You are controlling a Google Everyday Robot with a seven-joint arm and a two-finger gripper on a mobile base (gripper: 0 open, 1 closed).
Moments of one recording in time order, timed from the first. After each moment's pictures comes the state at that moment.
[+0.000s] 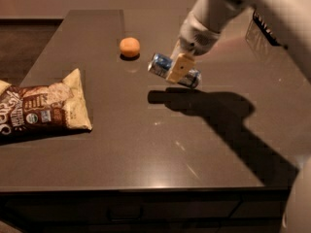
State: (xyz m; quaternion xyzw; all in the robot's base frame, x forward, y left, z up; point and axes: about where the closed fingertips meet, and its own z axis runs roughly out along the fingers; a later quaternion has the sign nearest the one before) arm 0.596 -0.046 0.894 -0.66 0.71 0.16 0.17
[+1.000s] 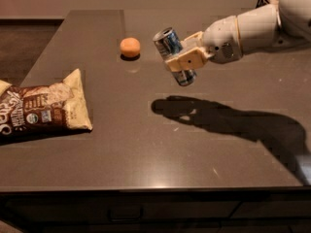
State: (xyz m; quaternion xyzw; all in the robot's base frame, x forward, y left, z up) arm 0.575 -0.049 0.954 -0.52 0.68 0.31 0.42
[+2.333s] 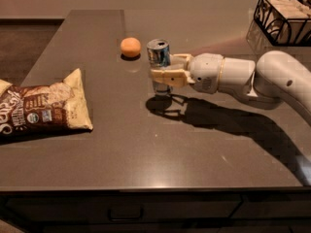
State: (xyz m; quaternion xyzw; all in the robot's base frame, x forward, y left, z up) arm 0.583 -0.017 0.924 -0.41 0.61 0.39 0.56
